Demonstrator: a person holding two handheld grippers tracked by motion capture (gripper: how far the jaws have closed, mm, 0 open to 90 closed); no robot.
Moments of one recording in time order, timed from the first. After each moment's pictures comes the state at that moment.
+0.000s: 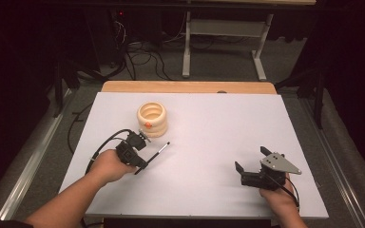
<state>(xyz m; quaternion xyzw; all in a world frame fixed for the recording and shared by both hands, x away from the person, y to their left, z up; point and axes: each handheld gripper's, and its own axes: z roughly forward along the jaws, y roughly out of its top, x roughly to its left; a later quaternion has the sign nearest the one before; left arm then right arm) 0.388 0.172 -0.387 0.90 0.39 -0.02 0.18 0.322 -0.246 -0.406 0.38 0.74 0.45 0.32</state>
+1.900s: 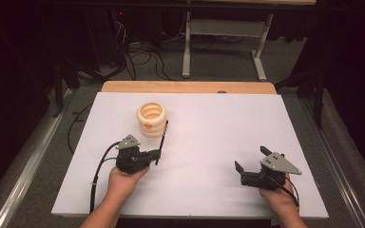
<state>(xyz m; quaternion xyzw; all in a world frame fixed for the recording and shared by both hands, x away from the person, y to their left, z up) 0.349 0.176 -0.412 0.75 0.41 0.09 0.51 0.322 -0.246 -0.405 0.38 0.74 0.45 0.32</state>
